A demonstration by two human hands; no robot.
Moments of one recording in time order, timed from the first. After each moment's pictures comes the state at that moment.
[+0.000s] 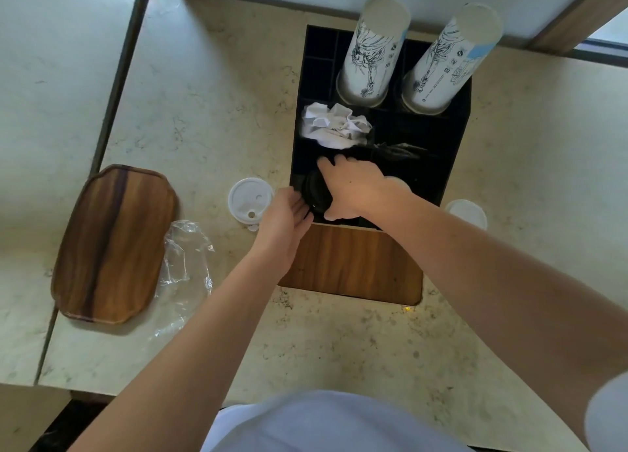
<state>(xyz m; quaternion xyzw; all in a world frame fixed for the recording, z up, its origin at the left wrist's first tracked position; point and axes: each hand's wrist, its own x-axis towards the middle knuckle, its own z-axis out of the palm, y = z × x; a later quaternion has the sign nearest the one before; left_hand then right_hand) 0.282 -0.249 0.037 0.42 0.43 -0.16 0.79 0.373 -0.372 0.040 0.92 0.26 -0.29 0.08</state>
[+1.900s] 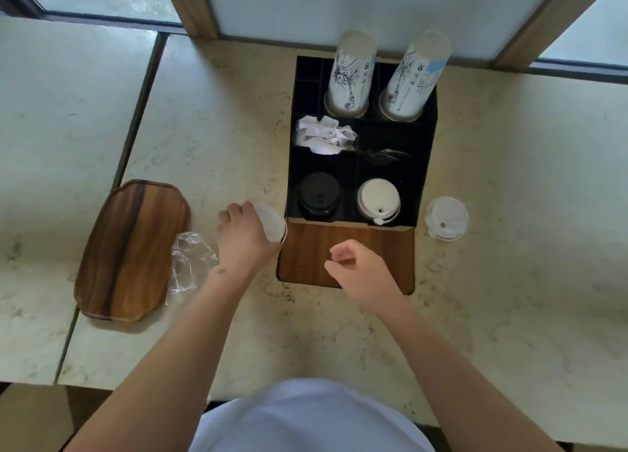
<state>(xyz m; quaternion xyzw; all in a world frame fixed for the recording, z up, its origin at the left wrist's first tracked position) 0.240 -0.192 0.026 0.97 0.15 -0.12 0.15 0.203 -0.409 0.051 0.83 -0.10 -0.30 -0.46</state>
